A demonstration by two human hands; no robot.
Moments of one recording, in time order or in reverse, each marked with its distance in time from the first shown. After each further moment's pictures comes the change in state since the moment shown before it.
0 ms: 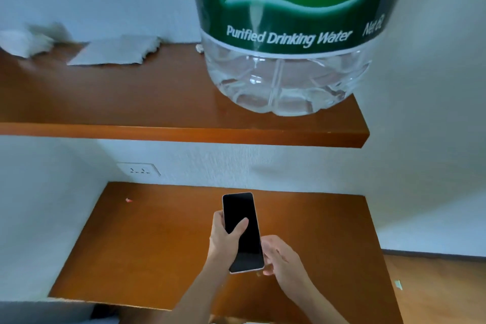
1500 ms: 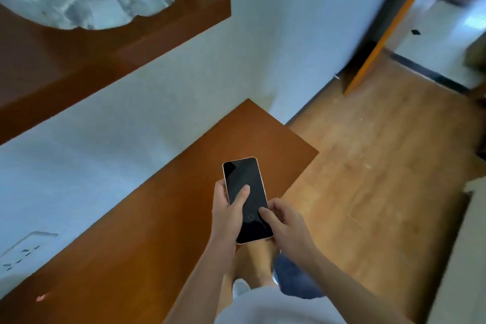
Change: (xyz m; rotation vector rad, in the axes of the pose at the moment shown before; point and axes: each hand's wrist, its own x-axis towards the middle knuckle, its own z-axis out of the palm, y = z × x) left_hand -0.057 -0.013 -0.009 0.141 -0.789 0.089; right_hand -0.123 0.002 0.114 0.369 0.886 0.137
